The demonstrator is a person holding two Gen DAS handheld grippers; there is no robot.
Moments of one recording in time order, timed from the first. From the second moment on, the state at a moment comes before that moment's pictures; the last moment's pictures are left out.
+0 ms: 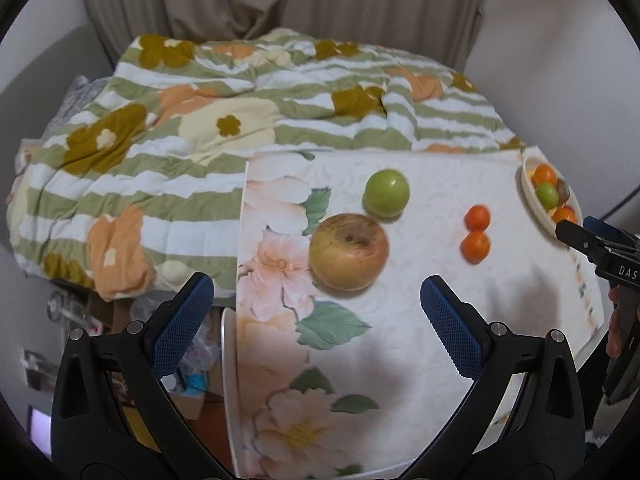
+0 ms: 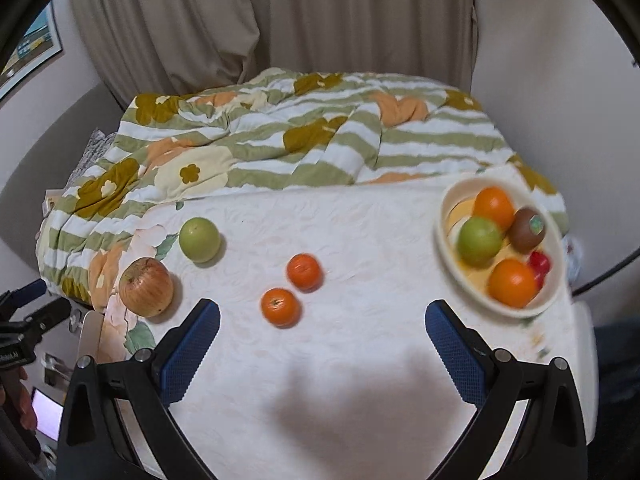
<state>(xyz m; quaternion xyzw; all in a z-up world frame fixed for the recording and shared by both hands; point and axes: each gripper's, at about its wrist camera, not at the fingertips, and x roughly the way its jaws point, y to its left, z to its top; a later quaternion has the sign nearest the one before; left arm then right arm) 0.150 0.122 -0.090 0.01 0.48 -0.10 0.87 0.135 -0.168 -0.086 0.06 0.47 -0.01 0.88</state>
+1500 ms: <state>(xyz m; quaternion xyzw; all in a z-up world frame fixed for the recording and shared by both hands) 0.220 0.073 -0.187 0.07 0.53 -0.17 0.83 0.182 -0.125 -0.180 0.04 0.53 0.00 0.85</state>
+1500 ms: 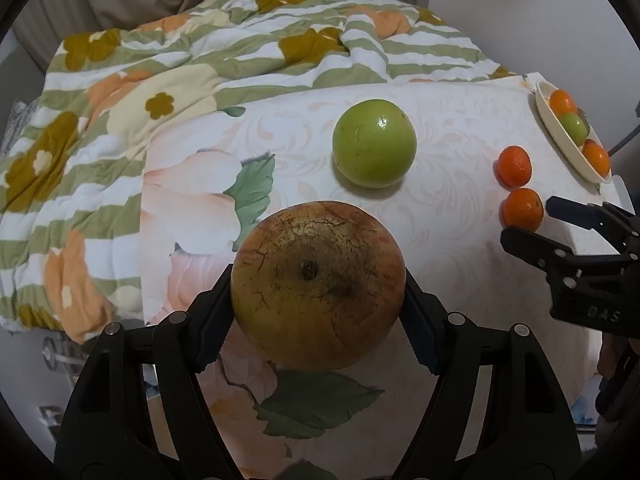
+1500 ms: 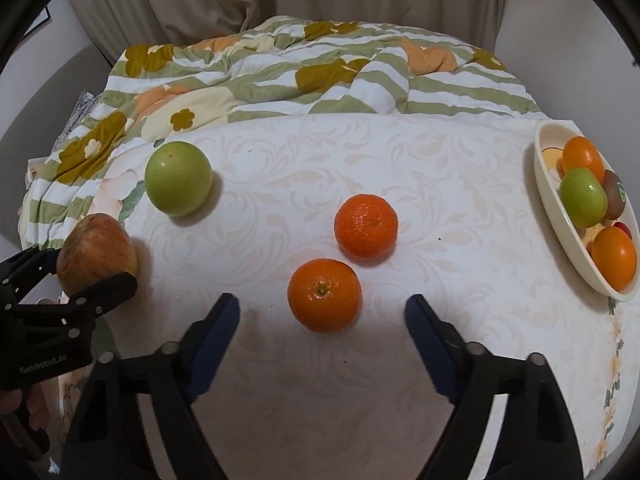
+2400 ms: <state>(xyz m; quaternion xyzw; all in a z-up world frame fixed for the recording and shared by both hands) 0.193 0.101 -0.157 0.03 0.52 -0.15 0.84 0.182 -0.110 -0.148 0.01 0.51 0.02 0.86</state>
